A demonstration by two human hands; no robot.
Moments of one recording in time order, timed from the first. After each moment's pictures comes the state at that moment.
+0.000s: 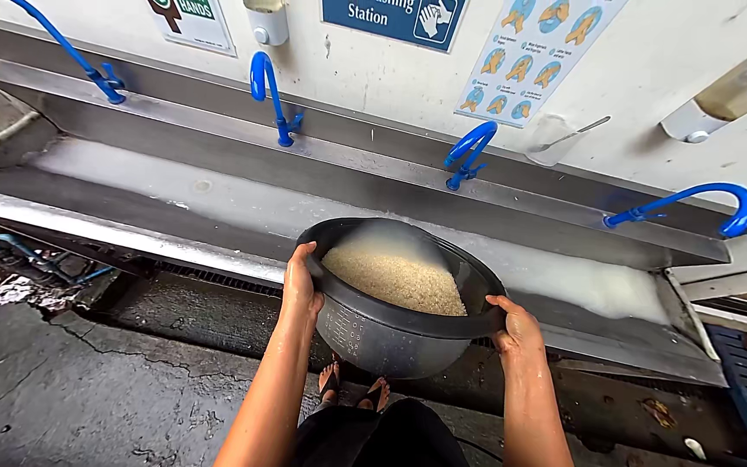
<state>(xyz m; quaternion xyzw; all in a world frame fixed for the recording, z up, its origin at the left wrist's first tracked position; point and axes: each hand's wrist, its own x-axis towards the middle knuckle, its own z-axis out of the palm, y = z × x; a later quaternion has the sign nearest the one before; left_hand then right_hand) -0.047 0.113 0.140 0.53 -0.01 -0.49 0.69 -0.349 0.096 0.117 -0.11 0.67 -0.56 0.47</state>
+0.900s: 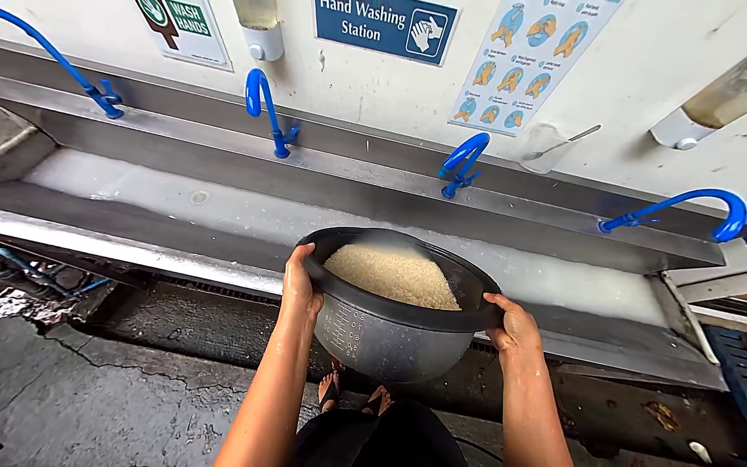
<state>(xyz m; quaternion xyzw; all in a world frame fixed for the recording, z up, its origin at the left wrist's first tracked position) -0.047 0.094 0.149 0.52 0.00 -0.50 0.69 -0.348 0.077 0.124 -0.09 0.64 -0.58 0.49</state>
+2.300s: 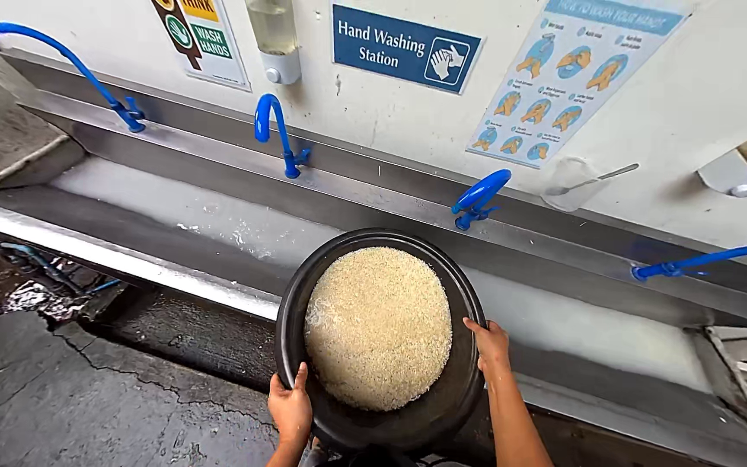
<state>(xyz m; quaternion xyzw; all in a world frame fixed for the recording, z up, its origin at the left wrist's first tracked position) -0.073 0.182 -0.016 0.80 -0.06 -0.27 0.54 -0.376 -0.014 0.004 -0.35 0.79 -0.33 0.39</state>
